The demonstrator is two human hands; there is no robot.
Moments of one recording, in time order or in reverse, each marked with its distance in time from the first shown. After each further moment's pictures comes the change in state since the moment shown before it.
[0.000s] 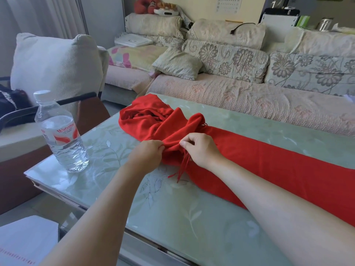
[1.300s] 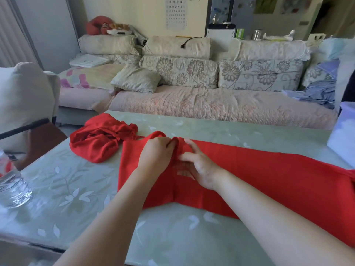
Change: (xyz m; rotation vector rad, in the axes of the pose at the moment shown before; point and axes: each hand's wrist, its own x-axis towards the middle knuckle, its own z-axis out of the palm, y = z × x) left_hand -0.008 0.188 0.035 -0.180 0.166 0.276; right_hand -0.088 0.043 -0.122 0.980 -0.084 0.485
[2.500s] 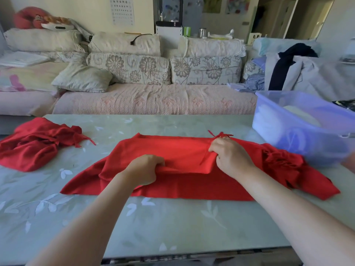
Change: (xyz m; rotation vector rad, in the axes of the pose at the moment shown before) left_hand -0.038 0.084 0.089 0.237 -0.546 0.378; right_hand -0.159 -0.032 -0.224 -1.700 0.498 -0.715
